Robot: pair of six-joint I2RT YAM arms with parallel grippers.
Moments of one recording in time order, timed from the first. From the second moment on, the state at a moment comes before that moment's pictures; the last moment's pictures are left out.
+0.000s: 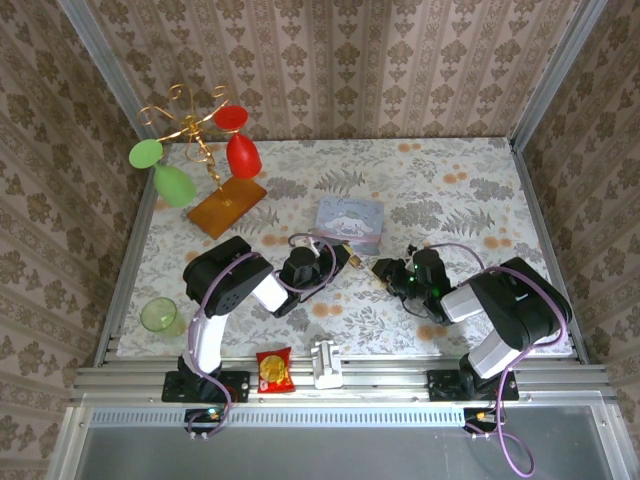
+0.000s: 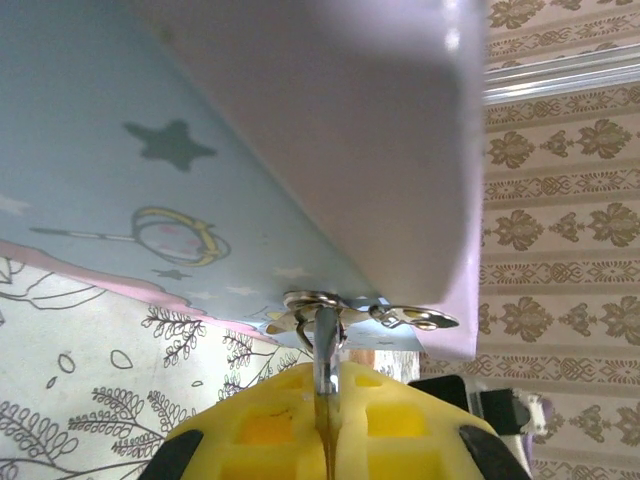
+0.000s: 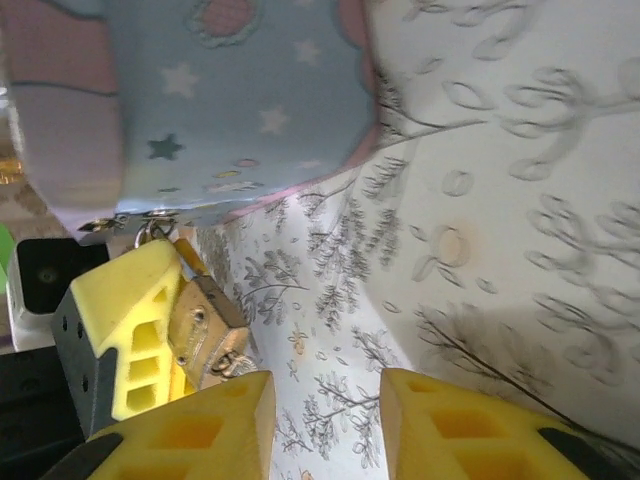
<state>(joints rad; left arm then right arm) -0.84 2.03 0.63 1.17 0.10 -1.36 0.38 1.60 0.31 0.76 -0.39 1.18</state>
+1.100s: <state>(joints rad) -0.84 2.03 0.63 1.17 0.13 -1.37 0.34 1.84 0.33 1.12 -0.64 1.13</state>
